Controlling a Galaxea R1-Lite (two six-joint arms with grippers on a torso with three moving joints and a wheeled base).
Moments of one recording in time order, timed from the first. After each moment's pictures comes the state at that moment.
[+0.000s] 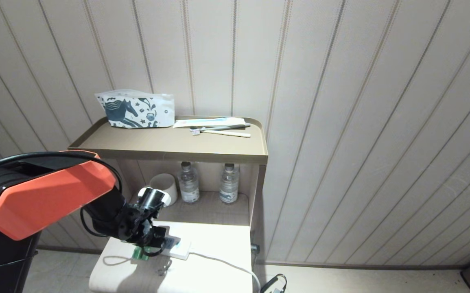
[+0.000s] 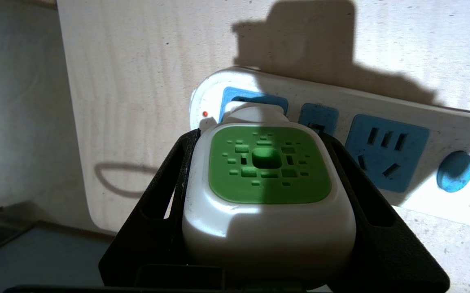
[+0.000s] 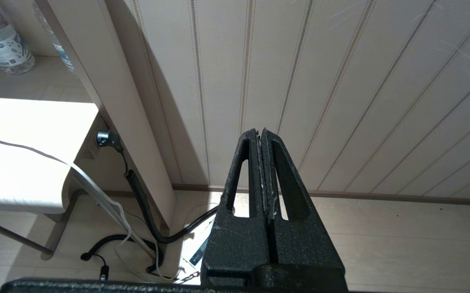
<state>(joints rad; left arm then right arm) -0.32 2.37 -1.00 -0.23 0.36 -0.16 -0.02 0.11 0.00 0.01 0.00 0.01</state>
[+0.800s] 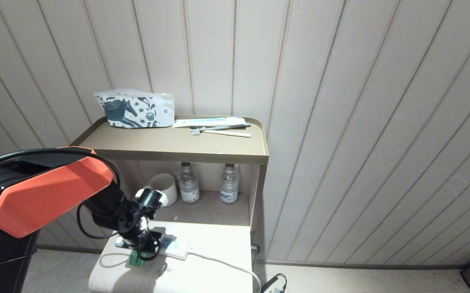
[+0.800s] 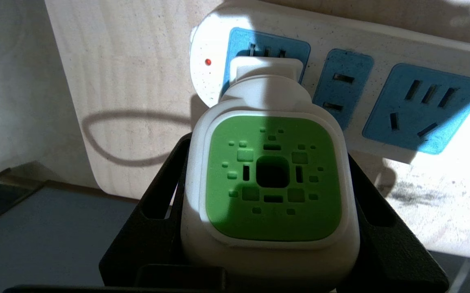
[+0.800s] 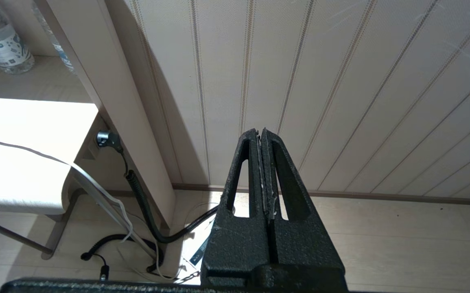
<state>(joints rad) -0.31 2.35 -1.04 -0.04 0.30 -0.16 -0.02 0.11 0.00 0.01 0.00 0.01</state>
